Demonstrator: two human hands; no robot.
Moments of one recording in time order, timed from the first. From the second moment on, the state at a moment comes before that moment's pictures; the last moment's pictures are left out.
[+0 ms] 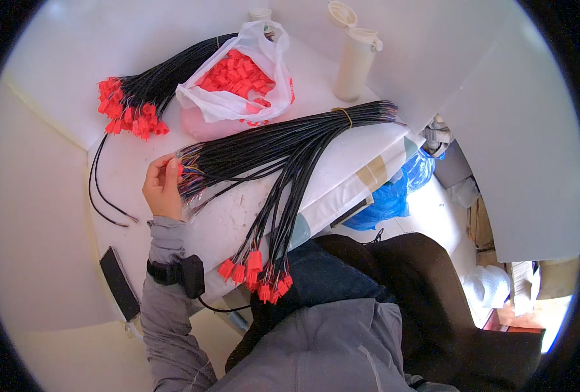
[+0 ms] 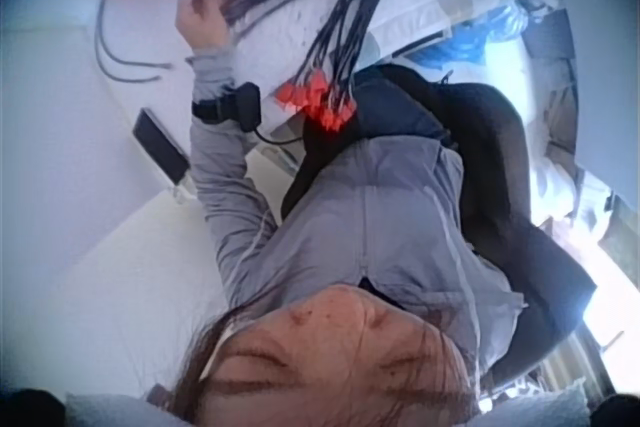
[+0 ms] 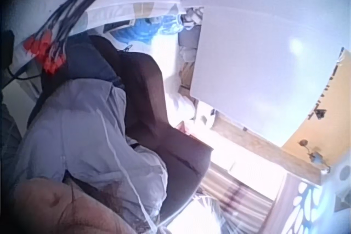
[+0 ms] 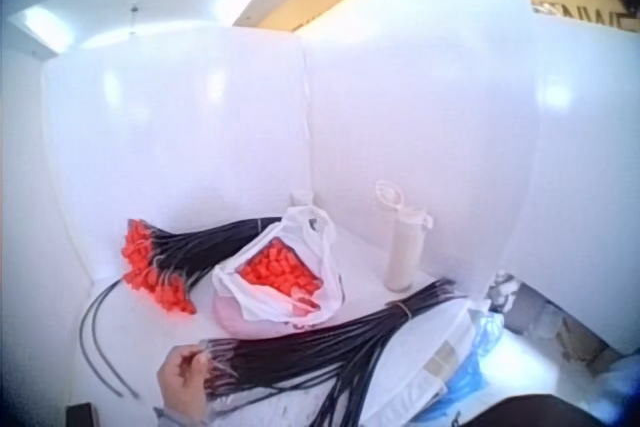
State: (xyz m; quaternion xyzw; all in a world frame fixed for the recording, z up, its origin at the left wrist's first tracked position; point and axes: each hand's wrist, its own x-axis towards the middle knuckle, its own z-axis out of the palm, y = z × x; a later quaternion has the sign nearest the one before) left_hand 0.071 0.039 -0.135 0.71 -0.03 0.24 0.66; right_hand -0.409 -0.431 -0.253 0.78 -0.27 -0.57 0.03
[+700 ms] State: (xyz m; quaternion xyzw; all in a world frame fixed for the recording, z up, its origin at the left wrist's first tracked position) left_hand 0.071 0.053 -0.134 0.69 -0.03 0.25 0.68; right_hand -0.370 -0.452 -0.260 0.80 -0.26 -0.54 0.02
